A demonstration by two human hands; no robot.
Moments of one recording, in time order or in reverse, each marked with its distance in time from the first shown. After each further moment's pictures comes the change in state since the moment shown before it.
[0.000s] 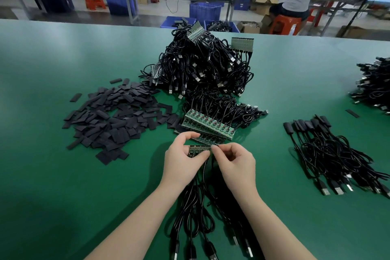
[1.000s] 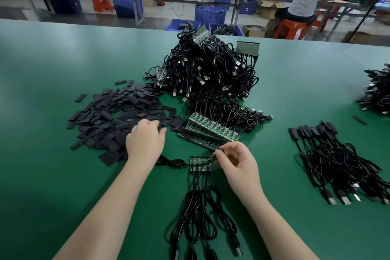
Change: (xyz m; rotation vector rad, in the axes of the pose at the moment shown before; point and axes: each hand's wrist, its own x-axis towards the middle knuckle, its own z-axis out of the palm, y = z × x) left_hand 0.069 -0.015 -0.066 0.919 0.165 -0.023; right_hand 0.005 0.000 -0.009 0.070 -0.182 0.024
